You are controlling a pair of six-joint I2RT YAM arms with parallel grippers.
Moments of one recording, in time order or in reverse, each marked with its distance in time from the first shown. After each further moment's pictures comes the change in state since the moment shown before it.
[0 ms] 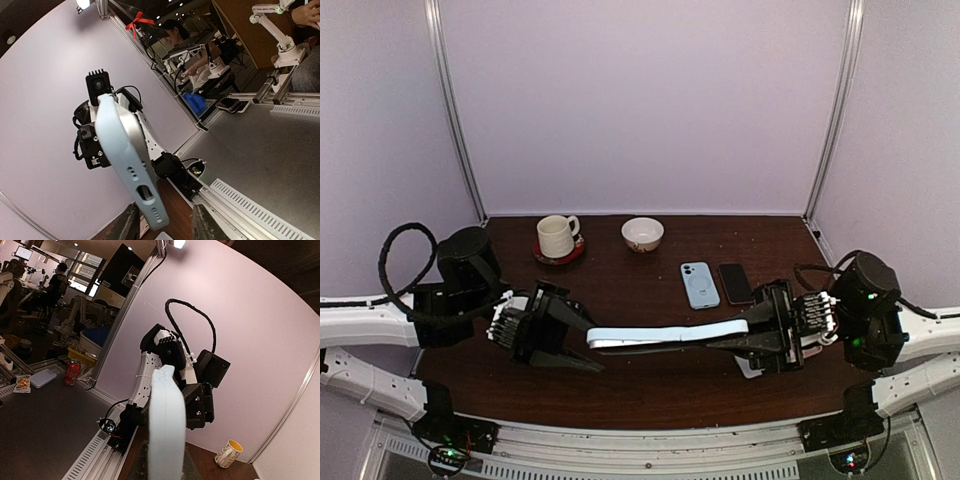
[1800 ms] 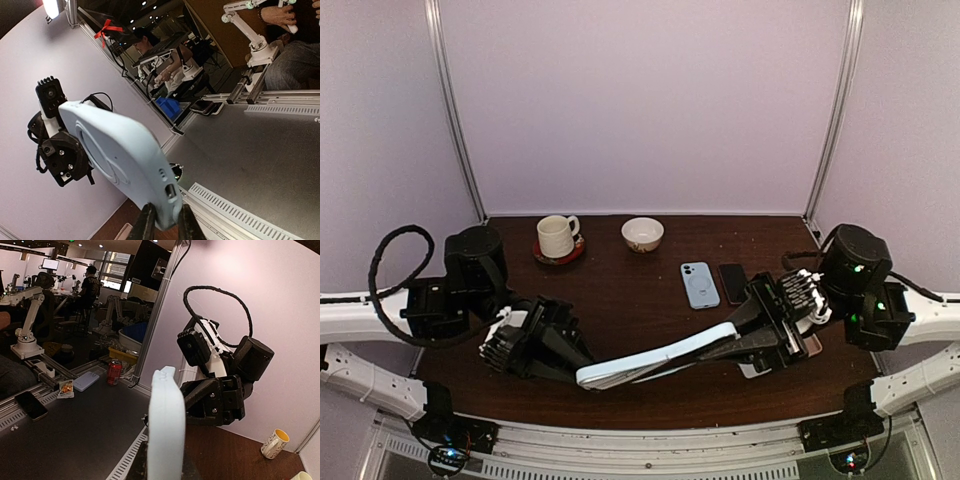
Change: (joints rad) left arm -0.049 0.010 0.074 -0.193 0.049 0.128; right arm -0.015 0.071 0.180 -0.256 -0.202 0.118
